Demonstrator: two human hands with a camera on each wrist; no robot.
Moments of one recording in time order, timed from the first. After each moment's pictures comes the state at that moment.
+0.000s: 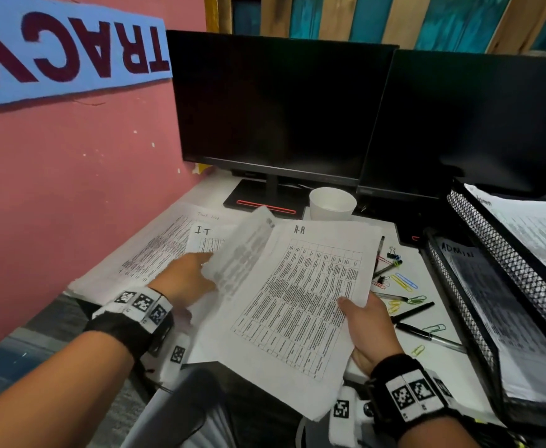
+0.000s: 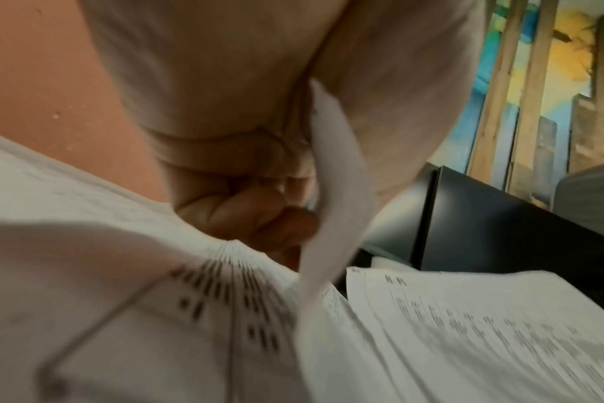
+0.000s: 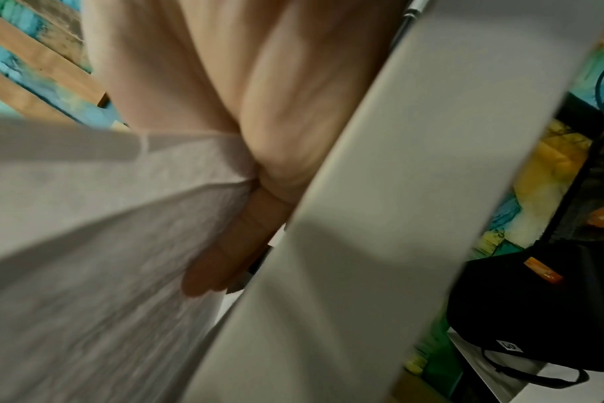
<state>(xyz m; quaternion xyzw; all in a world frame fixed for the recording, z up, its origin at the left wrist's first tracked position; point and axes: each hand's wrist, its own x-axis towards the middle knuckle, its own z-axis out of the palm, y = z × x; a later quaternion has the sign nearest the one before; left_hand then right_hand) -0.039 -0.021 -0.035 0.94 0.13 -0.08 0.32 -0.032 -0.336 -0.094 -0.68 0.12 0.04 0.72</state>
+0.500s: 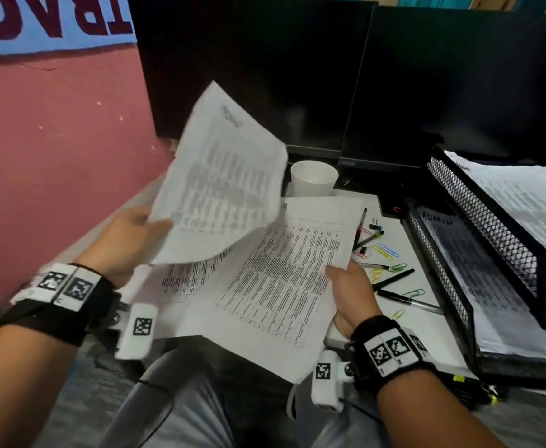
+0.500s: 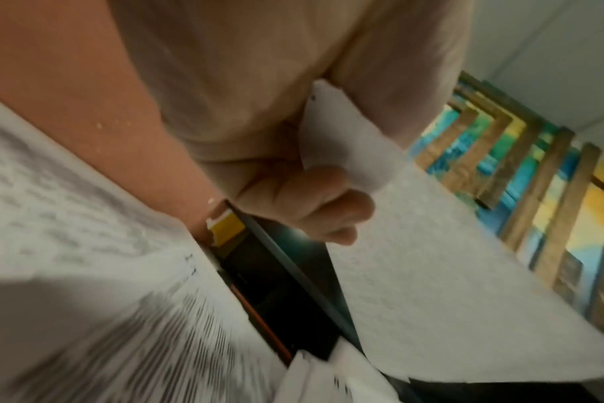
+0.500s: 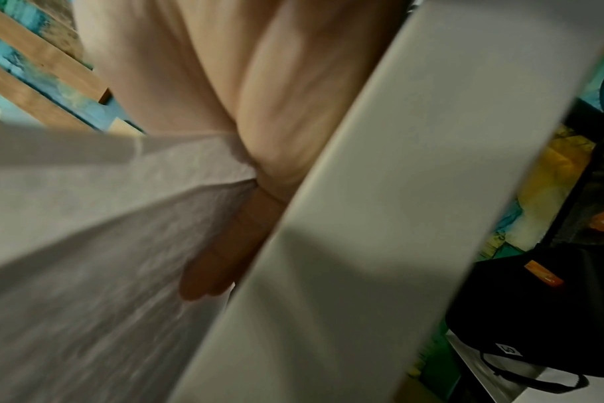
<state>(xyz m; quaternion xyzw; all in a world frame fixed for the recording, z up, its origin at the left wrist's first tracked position) -0.055 0.001 -0.020 0.79 0.15 0.08 0.59 -0.028 -0.333 -0.091 -0.63 0.15 0.06 0.76</state>
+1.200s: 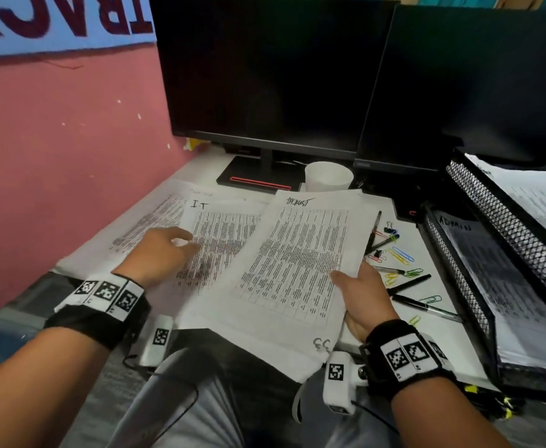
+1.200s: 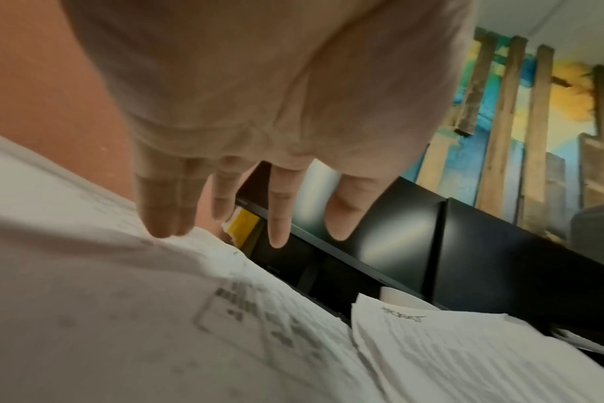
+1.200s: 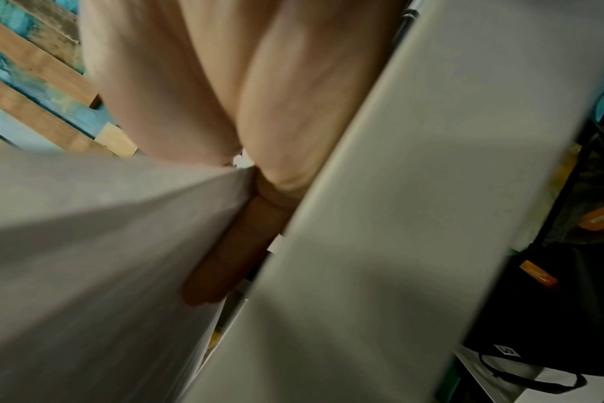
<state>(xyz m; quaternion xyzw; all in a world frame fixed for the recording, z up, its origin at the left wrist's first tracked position) -0.057 -0.006 -0.044 0.89 0.19 0.02 0.42 -0.020 -0.338 -0.107 -0.67 0.11 0.06 0.73</state>
